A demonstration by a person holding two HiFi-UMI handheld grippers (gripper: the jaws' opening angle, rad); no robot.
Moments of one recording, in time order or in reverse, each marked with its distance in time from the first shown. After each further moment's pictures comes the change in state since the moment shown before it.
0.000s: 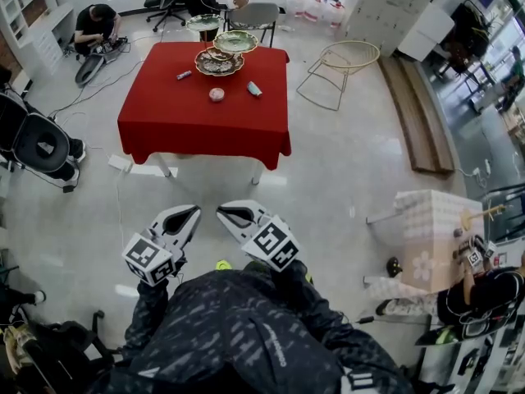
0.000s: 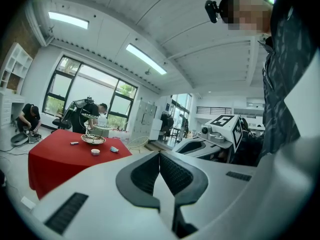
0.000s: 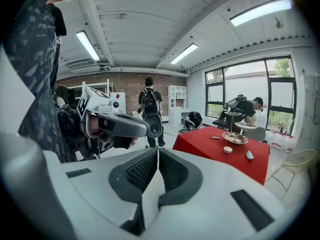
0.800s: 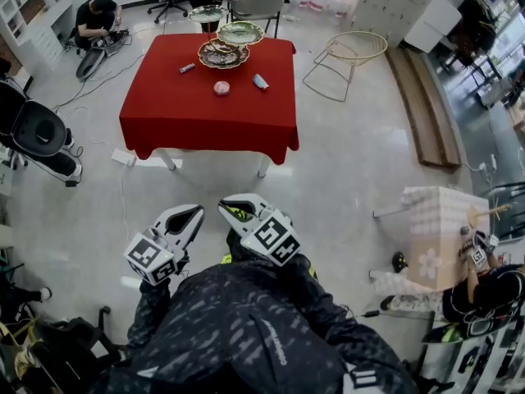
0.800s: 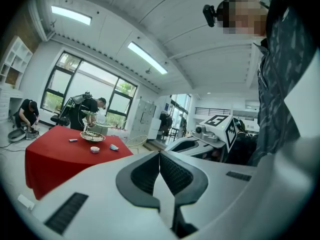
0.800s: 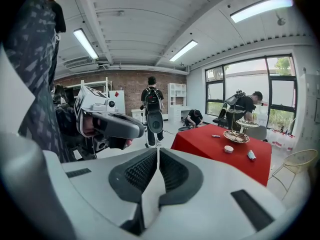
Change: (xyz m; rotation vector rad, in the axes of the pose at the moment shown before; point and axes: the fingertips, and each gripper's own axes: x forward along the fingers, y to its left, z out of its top) left arm 0.004 0.021 -0.008 -0.030 0.001 -0.029; right arm 0.028 -0.020 -0.004 0.005 0.025 0.003
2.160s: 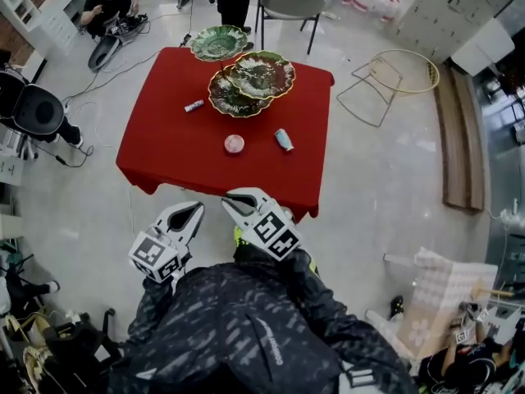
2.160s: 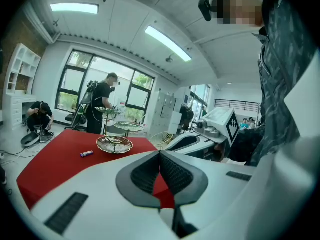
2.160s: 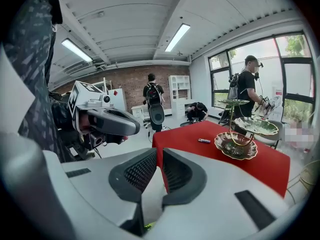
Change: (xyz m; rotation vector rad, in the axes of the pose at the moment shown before) left arm 0.213 0.293 0.069 -0.030 0.094 0.199; right arm 0.174 -0.331 0.040 0.026 0.072 0.142
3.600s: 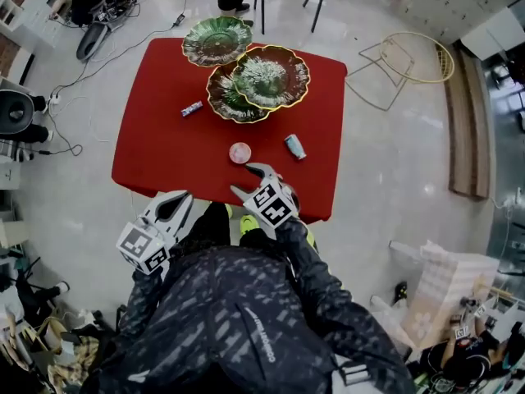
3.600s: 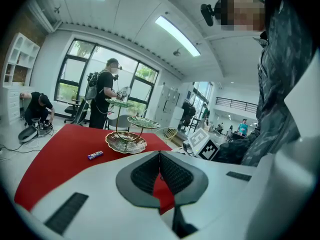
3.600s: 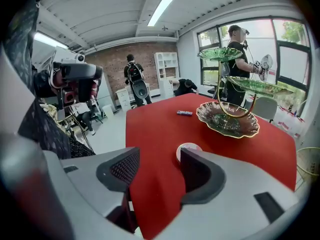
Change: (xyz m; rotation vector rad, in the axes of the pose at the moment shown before) left arm 0.046 0.128 0.009 -0.042 0.072 -0.023; right arm 0.119 -0.143 -0.088 0.113 0.244 -0.085
